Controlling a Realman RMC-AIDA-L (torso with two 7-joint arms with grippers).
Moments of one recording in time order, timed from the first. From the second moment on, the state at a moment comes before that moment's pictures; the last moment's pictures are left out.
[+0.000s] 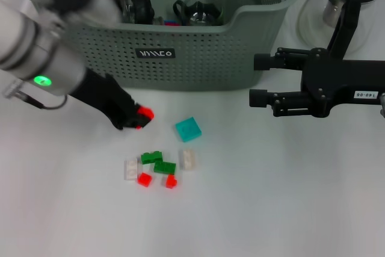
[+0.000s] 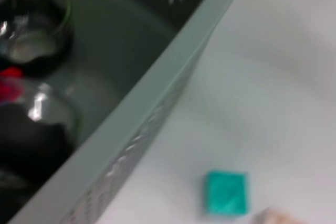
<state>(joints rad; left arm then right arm) -0.56 -2.16 1.09 1.24 2.56 1.61 -2.08 0.59 2.06 -0.83 -0.64 -1.84 -1.74 1.43</state>
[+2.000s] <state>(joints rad) -0.95 -1.88 0.83 0.79 2.37 1.31 -2.44 0.58 2.07 -0.84 -0.64 -1.84 -1.81 1.42</state>
